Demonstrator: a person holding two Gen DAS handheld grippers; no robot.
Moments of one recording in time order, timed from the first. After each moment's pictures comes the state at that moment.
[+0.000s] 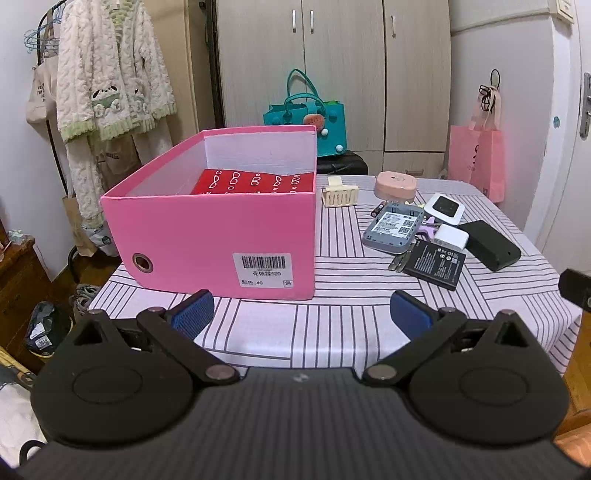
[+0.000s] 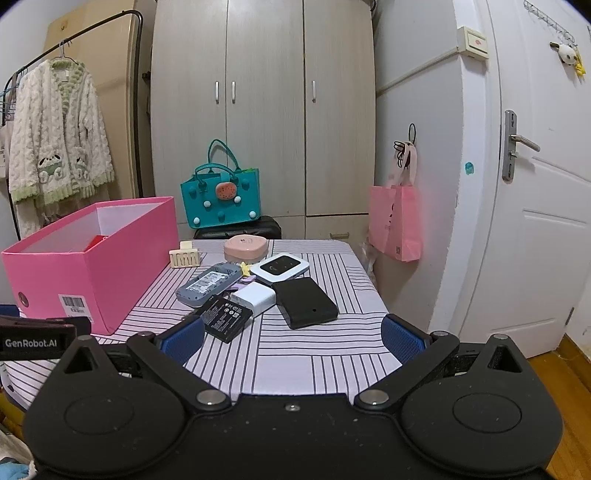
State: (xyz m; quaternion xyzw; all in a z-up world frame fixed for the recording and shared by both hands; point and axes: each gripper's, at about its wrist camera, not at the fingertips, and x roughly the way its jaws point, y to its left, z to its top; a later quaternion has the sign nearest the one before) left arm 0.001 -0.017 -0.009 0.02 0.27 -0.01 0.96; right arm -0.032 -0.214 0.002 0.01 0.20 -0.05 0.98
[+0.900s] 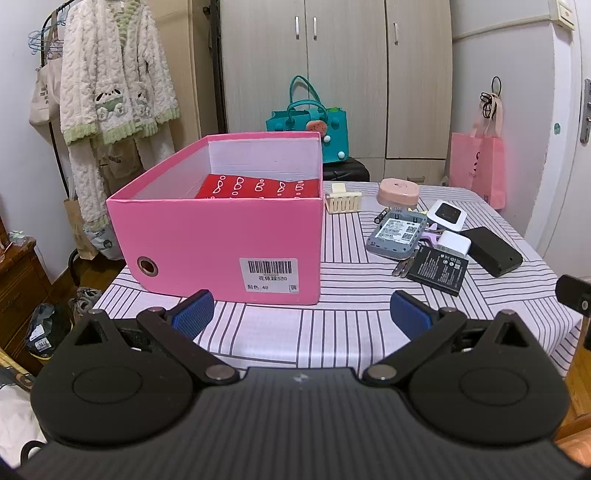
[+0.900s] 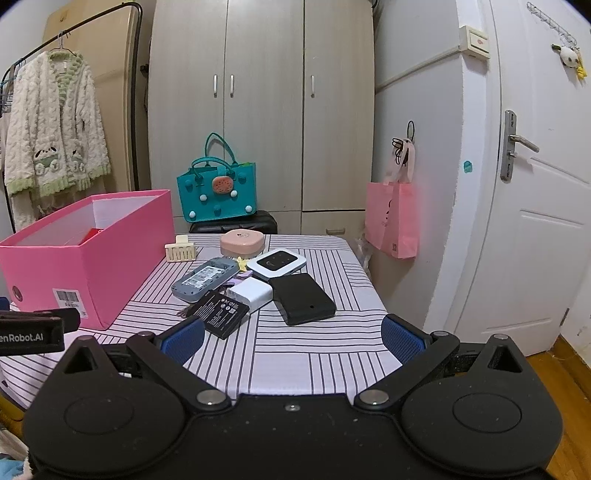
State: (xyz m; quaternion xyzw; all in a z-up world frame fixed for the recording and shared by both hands) left arm 0.000 -0.011 -0.009 0.01 0.26 -0.01 0.97; right arm -0.028 -0.211 0.005 0.00 0.21 -0.05 0.98
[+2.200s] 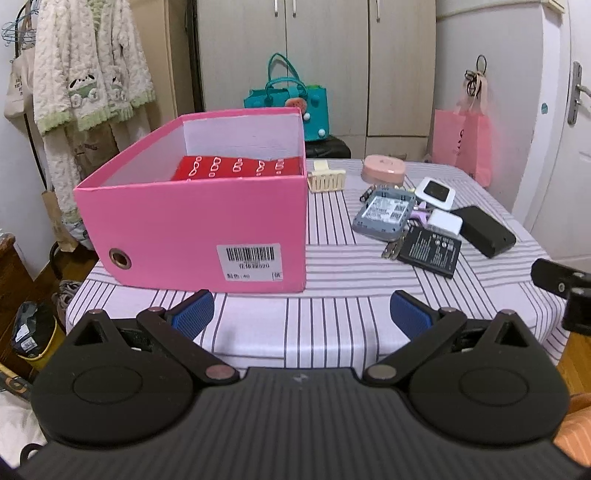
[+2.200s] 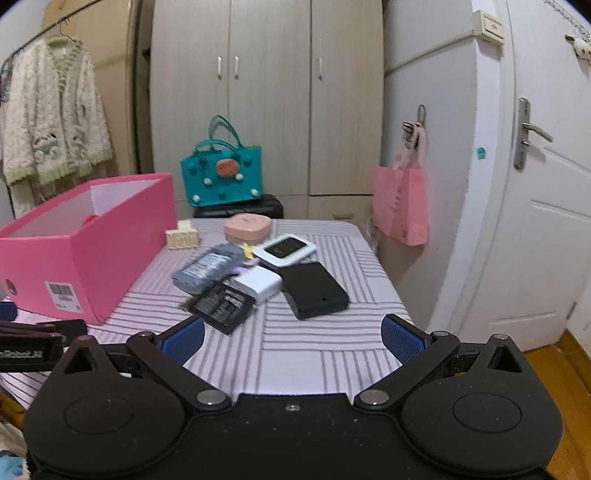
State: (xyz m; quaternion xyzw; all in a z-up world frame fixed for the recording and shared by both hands) left arm 0.020 -0.011 -0.022 0.02 0.29 -0.04 0.96; right arm -0.002 -0.207 -0.003 0.00 0.23 -0.04 0.97
